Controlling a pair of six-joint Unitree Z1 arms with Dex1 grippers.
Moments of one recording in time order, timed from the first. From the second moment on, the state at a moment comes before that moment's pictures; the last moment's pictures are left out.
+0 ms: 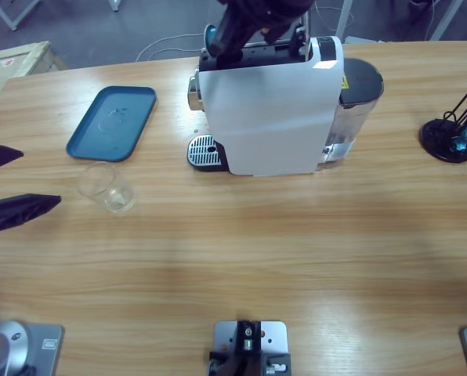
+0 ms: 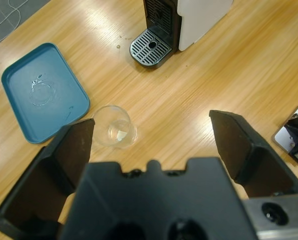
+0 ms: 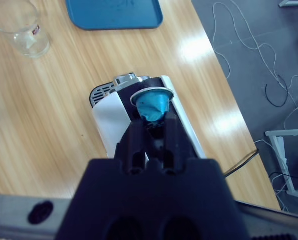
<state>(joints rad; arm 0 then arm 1) -0.89 0.96 -0.81 0.53 0.11 0.02 0.86 1.90 -1.68 0.53 -0.06 -0.41</state>
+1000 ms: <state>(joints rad) -0.89 0.96 -0.80 0.51 0.11 0.02 0.85 1.90 -1.70 0.56 -0.09 -0.39</state>
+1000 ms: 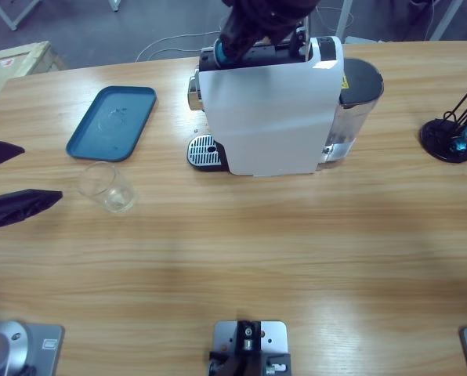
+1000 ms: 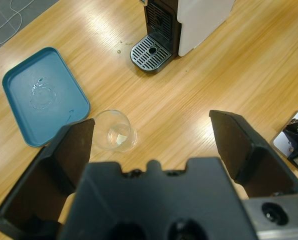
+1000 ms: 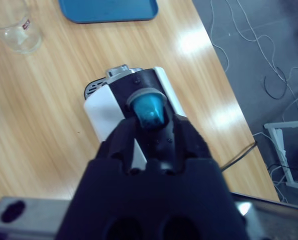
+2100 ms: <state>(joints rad) -0.89 0.95 -0.81 0.50 0.11 -0.01 0.89 1.57 -1.33 0.34 -0.52 0.62</state>
